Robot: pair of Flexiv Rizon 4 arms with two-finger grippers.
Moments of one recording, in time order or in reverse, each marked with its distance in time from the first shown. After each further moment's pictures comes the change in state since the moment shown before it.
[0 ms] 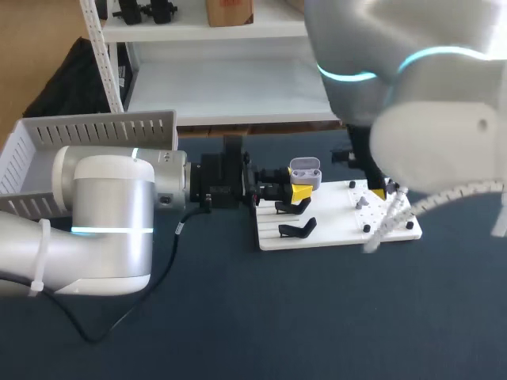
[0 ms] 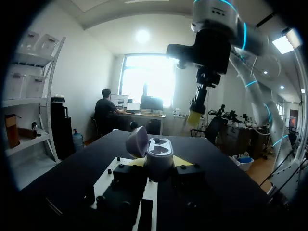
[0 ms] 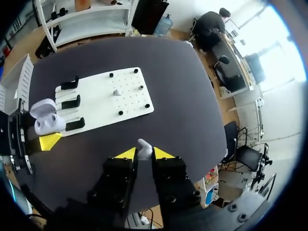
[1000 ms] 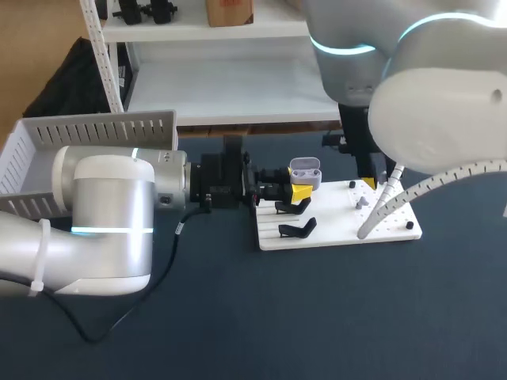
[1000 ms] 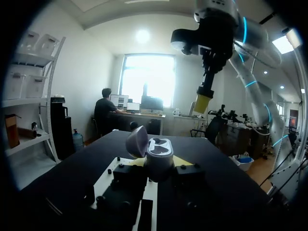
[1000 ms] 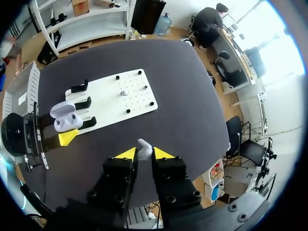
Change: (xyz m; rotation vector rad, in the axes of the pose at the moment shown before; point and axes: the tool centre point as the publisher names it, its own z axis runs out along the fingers) left arm 0.000 0.000 0.000 0.000 0.000 0.000; right arm 0.005 0.005 -0.028 -0.037 0.005 0.035
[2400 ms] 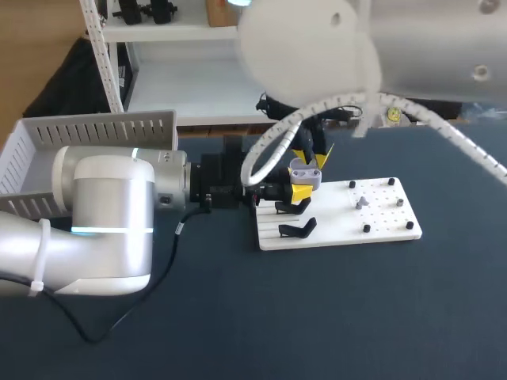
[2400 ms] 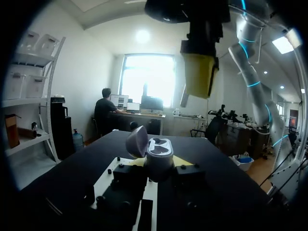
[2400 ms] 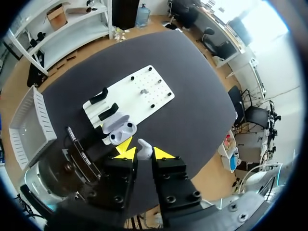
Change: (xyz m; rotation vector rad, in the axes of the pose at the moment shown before) left arm 0.000 0.000 0.000 0.000 0.000 0.000; right arm -0.015 0.096 -0.036 0.020 0.086 0.268
